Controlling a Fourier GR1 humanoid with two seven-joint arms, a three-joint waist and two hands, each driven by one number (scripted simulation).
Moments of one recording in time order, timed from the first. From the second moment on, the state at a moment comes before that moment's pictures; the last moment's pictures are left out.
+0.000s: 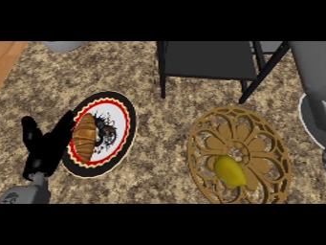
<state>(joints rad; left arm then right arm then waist) -0.07 0.21 0.05 -1.35 0.15 0.02 0.31 -1.50 -0.27 -0.29 -0.54 0.62 -0.26 0.38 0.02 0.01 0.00</state>
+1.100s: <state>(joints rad) -0.05 0.19 0.06 -1.34 0.14 0.02 0.28 -1.38 -0.50 -0.50 -0.73 0.46 -0.46 0.45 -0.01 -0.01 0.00</state>
